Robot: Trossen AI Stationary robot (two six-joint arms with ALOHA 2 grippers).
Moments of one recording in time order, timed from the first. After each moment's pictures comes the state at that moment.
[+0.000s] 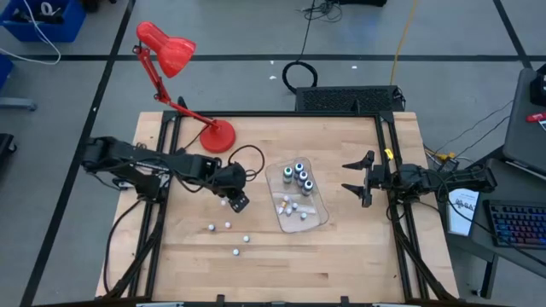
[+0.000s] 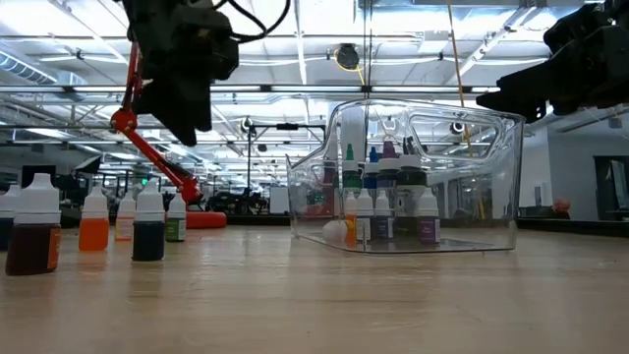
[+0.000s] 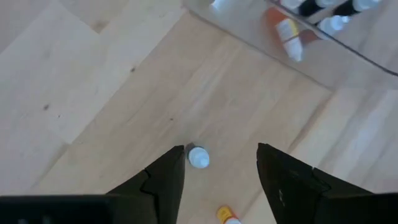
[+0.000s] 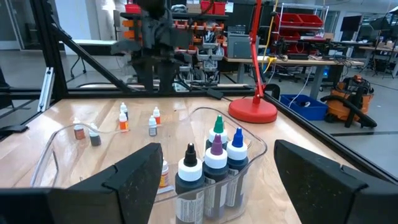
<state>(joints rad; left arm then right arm) -0.08 1.43 1.03 -0.75 -0.03 -0.80 0.10 0.09 0.05 0.01 0.26 -0.01</state>
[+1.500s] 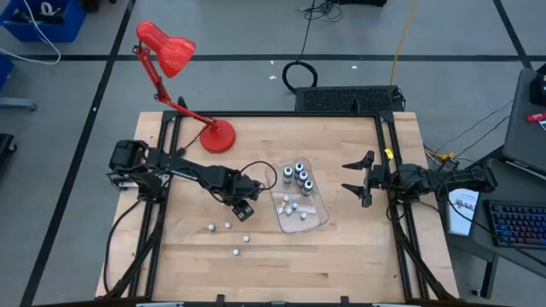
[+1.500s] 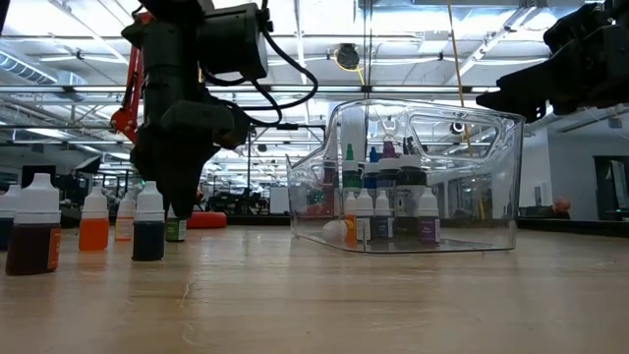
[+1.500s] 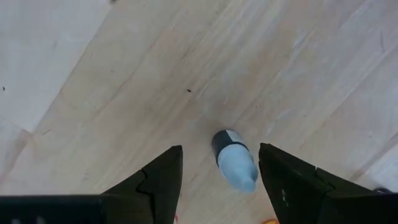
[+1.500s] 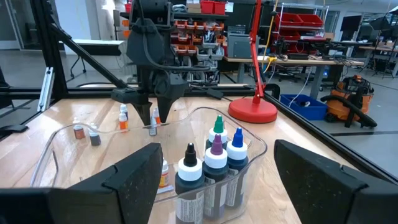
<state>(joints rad) -0.08 1.71 1.03 -0.75 0.02 -0.76 0.10 0.09 0.05 0.01 0.26 -0.01</state>
